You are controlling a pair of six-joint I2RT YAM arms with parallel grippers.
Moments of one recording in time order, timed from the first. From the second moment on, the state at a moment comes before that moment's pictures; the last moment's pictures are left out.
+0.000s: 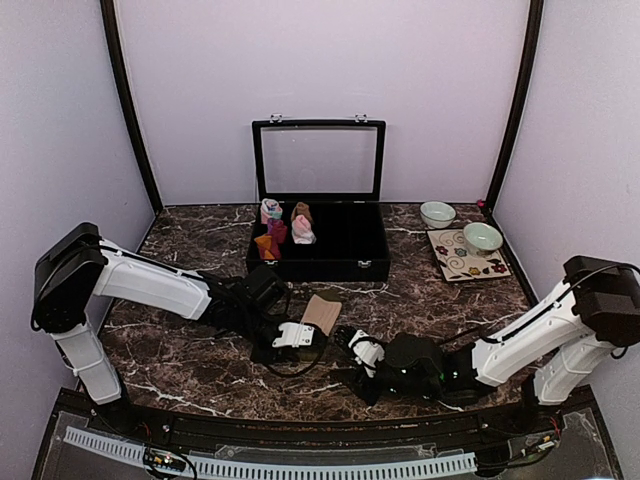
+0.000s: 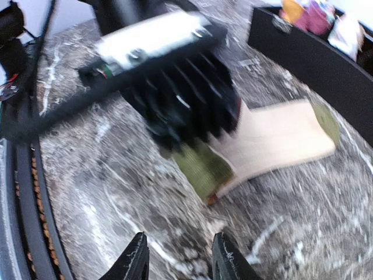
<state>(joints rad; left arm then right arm) -0.93 1.74 0.90 -0.27 0.29 0.76 1.36 1.57 0.48 0.57 0.28 0.18</state>
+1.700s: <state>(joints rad) -0.86 1.92 1.14 -0.63 0.58 0.85 1.34 1.89 0.70 0.64 0.16 -0.45</state>
